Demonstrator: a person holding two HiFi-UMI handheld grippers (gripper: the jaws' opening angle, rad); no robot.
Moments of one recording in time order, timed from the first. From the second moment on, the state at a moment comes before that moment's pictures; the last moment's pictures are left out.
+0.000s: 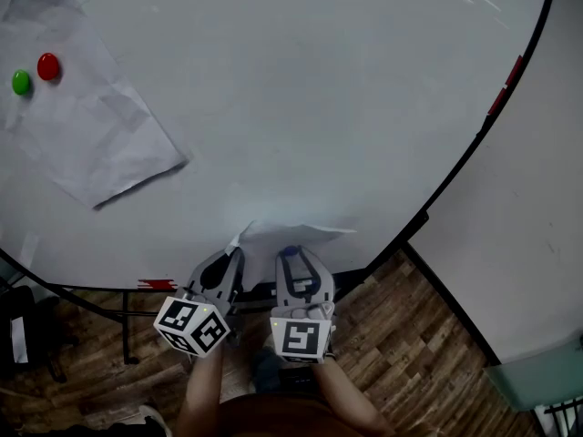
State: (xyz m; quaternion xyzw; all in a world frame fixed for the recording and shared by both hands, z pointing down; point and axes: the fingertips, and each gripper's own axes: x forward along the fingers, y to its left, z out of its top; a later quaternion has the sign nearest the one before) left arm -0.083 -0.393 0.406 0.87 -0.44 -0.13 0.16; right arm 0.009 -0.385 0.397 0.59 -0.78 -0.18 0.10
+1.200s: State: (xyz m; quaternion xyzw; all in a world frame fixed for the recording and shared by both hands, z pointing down) left arm -0.142 -0.328 0.401 0.85 -0.45 -0.17 0.21; right arm 0.016 -0.336 0.393 0.61 -0.78 -0.14 0.07
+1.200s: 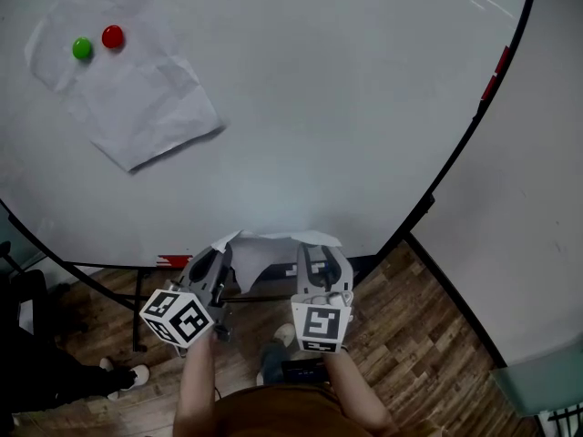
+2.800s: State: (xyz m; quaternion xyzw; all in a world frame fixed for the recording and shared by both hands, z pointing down) left arm -0.180 -0.297 0.413 0.81 -0.46 -0.23 0.28; right arm 0.049 -0.311 0.402 0.62 -0.77 -0.12 0.08
